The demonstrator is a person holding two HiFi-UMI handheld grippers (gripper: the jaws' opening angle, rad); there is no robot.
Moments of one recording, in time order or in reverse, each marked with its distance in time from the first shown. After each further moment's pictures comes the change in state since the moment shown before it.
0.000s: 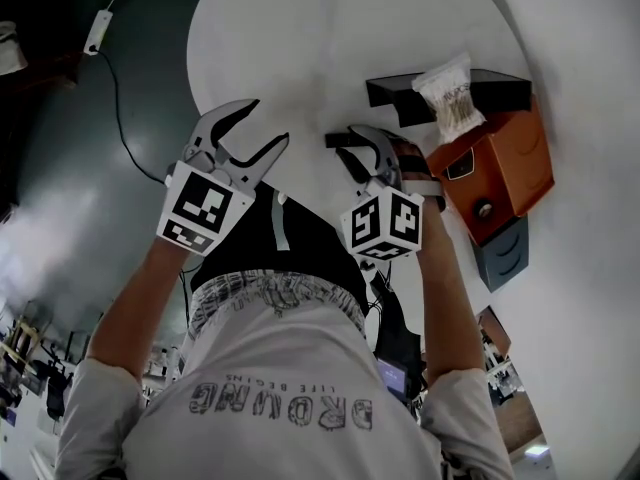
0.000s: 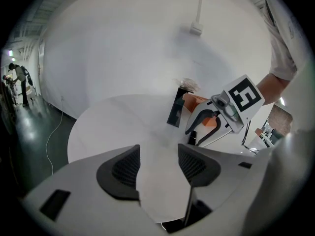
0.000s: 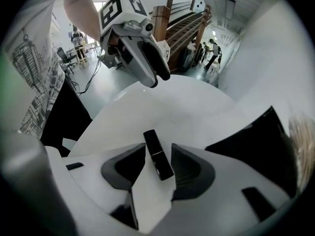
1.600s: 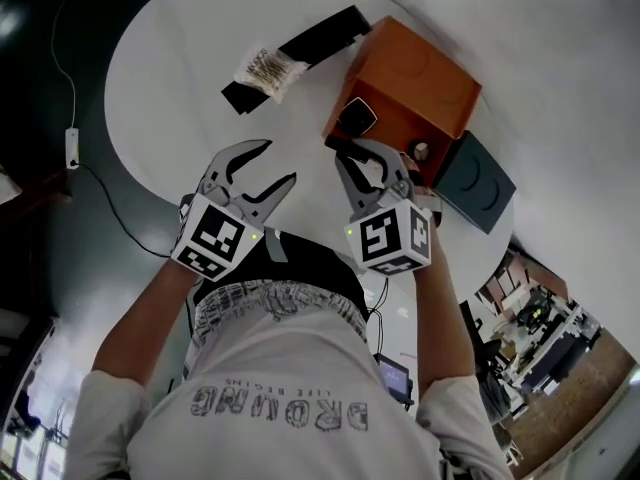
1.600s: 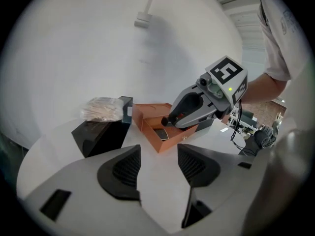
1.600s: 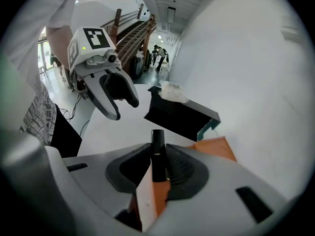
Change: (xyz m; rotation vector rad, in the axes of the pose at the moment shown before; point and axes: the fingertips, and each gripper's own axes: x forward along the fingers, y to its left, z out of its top) left arm 0.059 -0.185 0.074 0.280 -0.001 -0.355; right arm -0.163 -0.029 -0.111 0.457 -0.061 -0.346
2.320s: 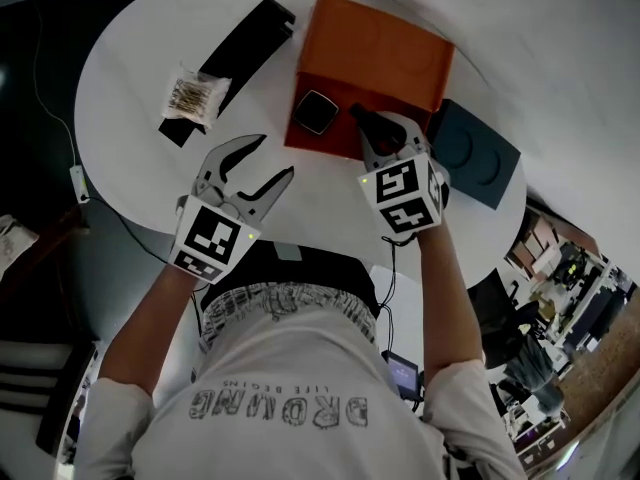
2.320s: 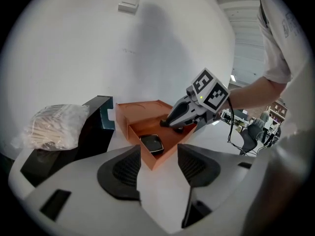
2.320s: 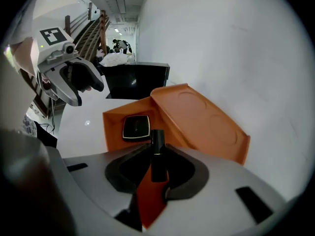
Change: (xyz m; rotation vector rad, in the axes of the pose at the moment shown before) left arm 0.068 -0.020 0.023 0.071 0.060 -0.110; right arm 0.011 -0.070 -0.121 0.411 0.145 -0.120
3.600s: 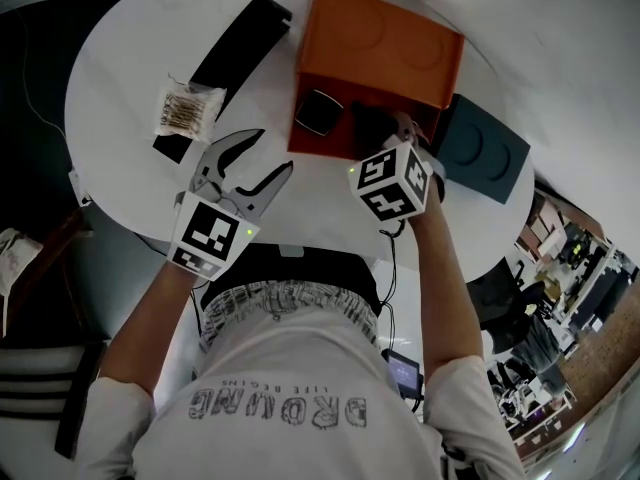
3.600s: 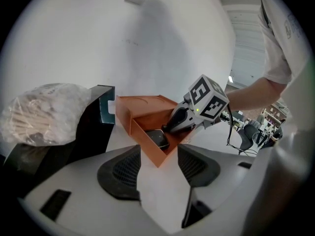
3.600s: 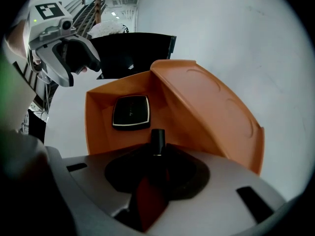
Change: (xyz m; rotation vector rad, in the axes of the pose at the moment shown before) left arm 0.014 0.020 -0.012 -0.014 0.025 -0.055; right arm 0.041 0.006 -0.026 -0.018 0.166 -0.030
